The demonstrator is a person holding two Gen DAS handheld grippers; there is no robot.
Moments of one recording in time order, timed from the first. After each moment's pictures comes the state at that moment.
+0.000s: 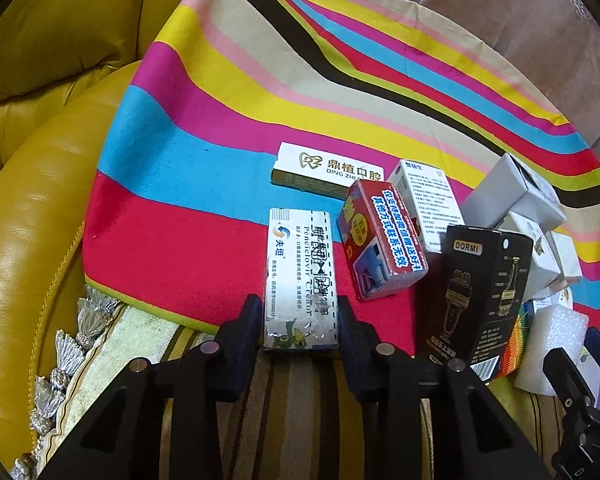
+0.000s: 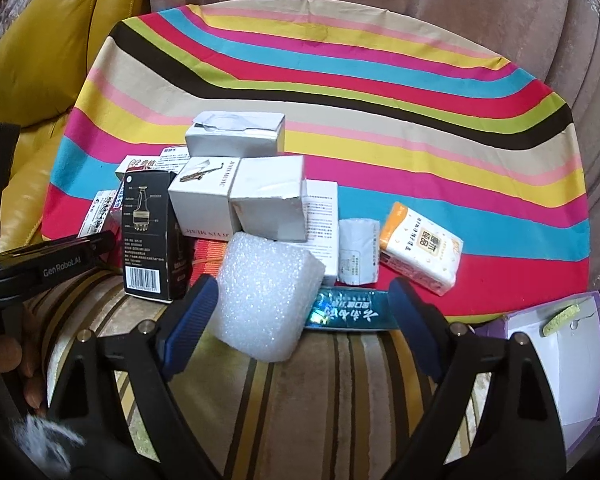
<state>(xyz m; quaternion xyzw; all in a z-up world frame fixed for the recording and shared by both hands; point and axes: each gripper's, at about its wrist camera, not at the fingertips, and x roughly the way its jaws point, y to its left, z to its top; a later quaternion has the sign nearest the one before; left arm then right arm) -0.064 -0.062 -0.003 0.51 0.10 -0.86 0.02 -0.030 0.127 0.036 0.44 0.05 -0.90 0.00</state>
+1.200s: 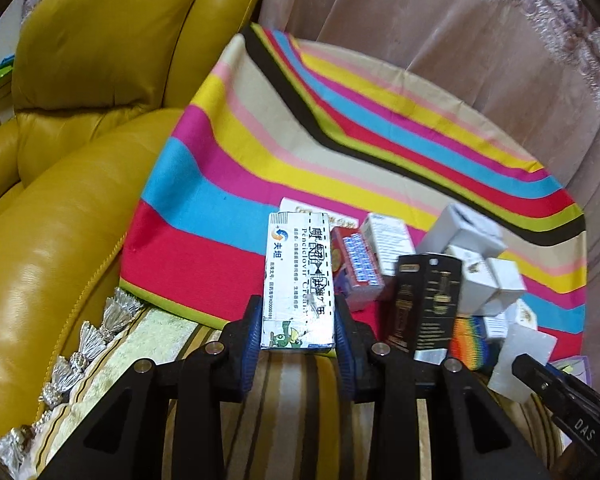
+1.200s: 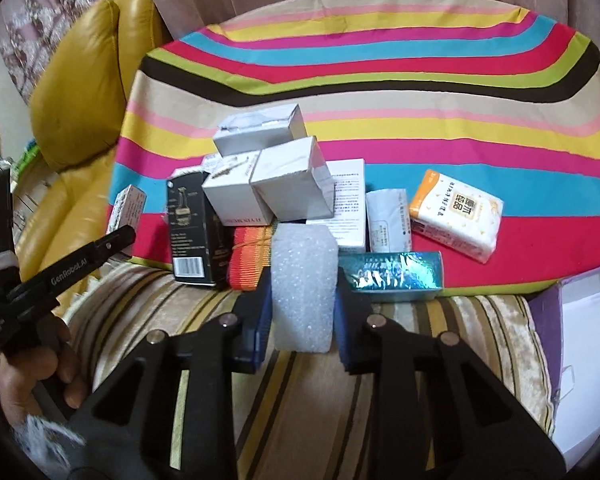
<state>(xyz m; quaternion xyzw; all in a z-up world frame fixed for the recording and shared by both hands) -0.023 -0.060 0.036 0.40 0.13 -0.91 0.02 -0.010 0.172 0.032 0.43 -0.09 -0.89 0.11</state>
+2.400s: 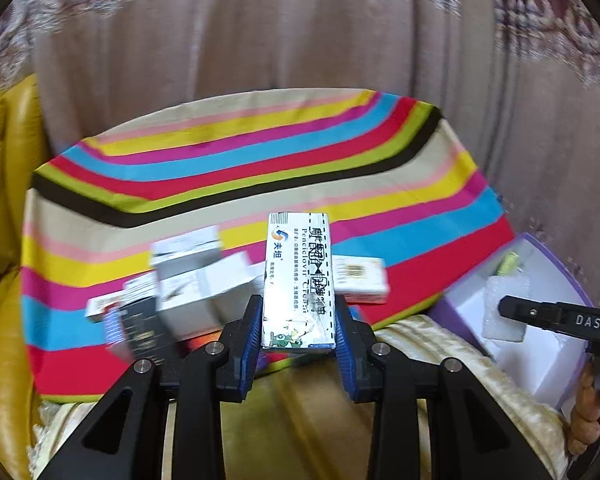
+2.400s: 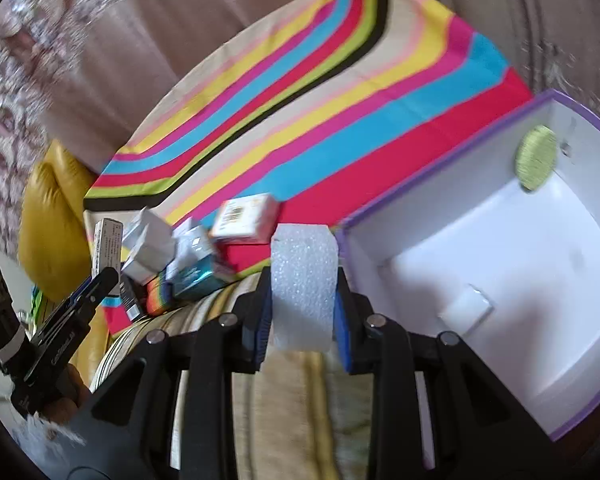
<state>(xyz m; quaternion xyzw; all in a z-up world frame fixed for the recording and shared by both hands) 0.011 0.142 0.080 0.34 -0.08 -0.92 -0.20 0.080 0.368 0.029 0.39 -0.31 -0.87 -0.02</state>
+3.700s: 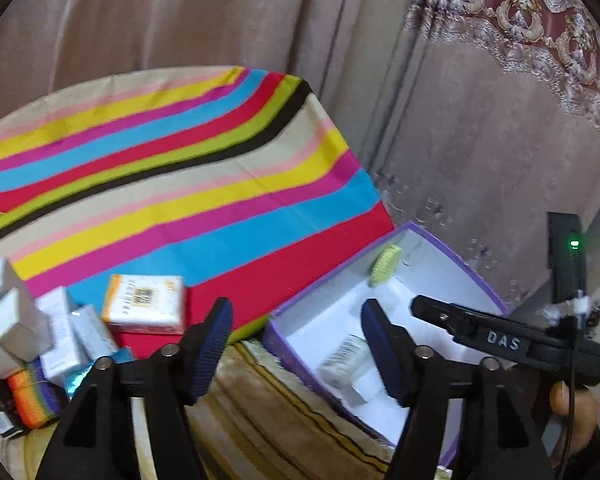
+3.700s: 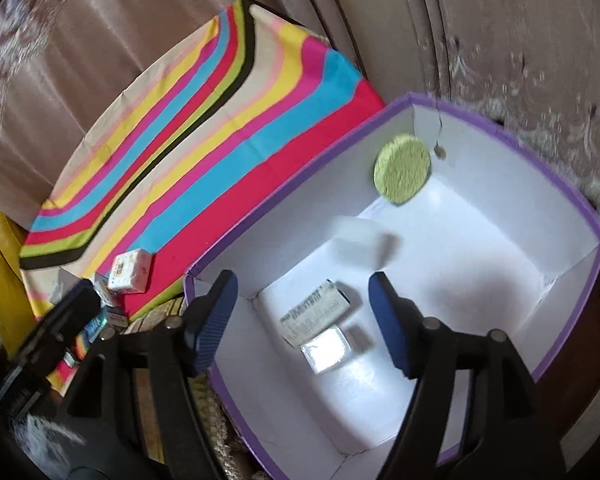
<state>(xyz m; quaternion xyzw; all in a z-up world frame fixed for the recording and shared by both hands) 0.017 0.255 0.073 0.37 -0.05 -0.85 -0.37 0.110 0.440 0.032 0.38 -0.27 -0.86 -0.19</state>
